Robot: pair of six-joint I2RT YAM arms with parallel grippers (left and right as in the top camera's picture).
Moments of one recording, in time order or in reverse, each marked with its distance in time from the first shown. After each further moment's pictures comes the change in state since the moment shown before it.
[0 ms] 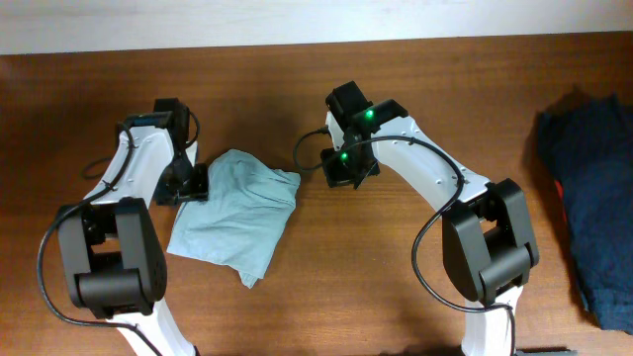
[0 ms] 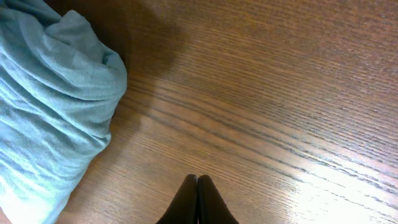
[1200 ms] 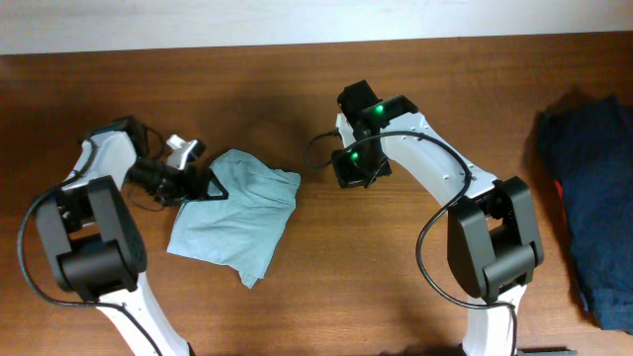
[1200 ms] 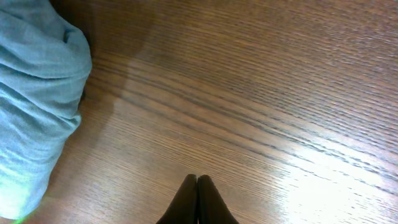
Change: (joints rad) left arm 0.193 0.154 0.032 -0.025 0.670 0.536; right arm -0.045 0.000 0.000 -0.073 0.004 -0.049
